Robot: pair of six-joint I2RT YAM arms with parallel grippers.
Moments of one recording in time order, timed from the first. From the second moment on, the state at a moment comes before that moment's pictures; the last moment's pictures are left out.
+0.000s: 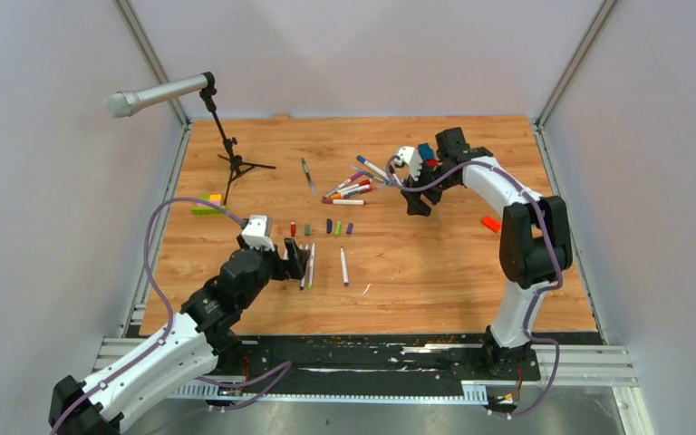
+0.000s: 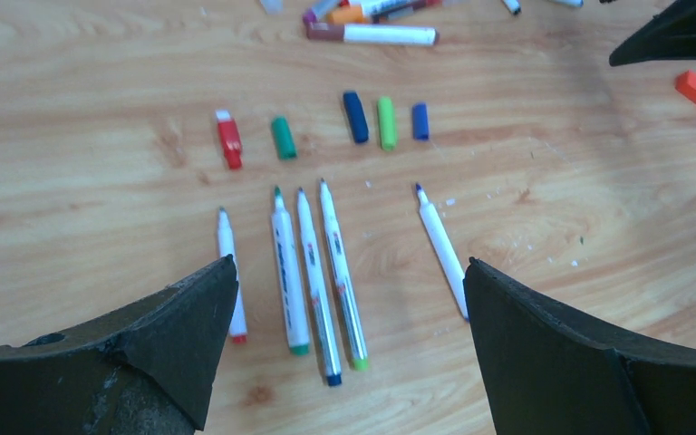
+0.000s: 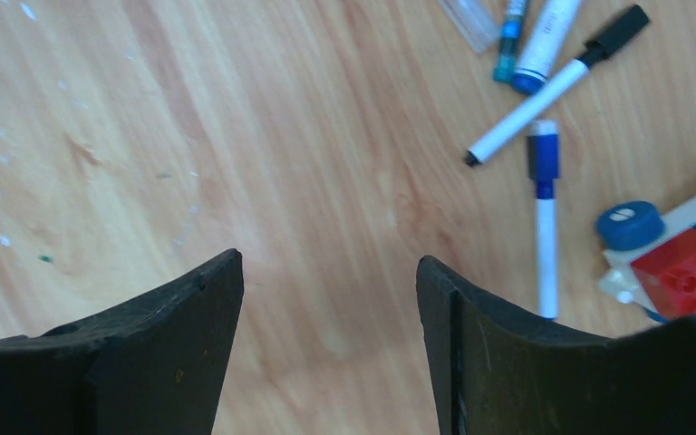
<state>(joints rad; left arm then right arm) -0.72 0.52 0.28 -0.12 -0.29 -0.49 0.26 1.84 1.40 -0.65 -0.55 -0.81</state>
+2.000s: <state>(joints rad) -0.72 0.67 0.29 -0.02 -0.42 -0.33 0.14 2.47 2.18 -1.08 -0.51 -1.23</state>
